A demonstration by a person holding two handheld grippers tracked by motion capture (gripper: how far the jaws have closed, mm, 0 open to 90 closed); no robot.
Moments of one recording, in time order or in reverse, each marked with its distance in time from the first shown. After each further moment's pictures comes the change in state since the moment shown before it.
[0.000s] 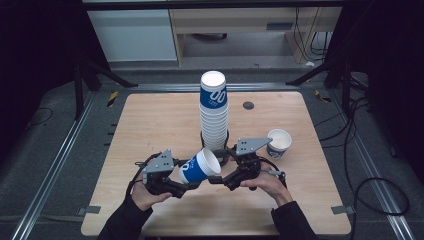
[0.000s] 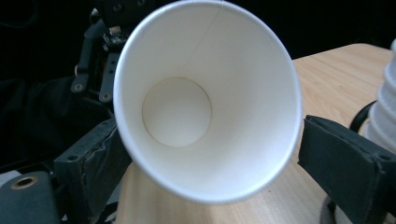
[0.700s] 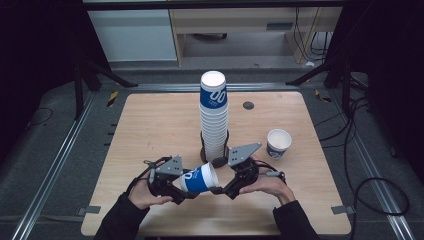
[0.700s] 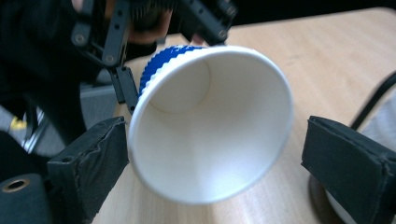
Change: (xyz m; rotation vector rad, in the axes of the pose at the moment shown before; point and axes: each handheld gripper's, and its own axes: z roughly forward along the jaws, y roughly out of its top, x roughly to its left) left arm 0.008 -0.007 0.009 0.236 -0.086 0.016; right arm 0.005 -0.008 0.007 0.213 -0.003 -0.131
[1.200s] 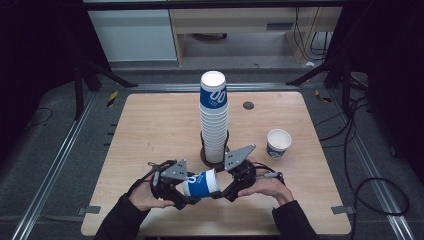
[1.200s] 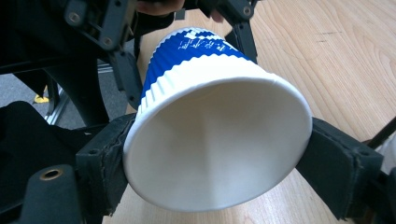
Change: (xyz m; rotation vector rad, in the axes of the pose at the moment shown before) left arm -0.012 0.006 0.010 0.096 -0.025 0.066; right arm 0.004 -0.003 0.009 0.095 0.080 -0.013
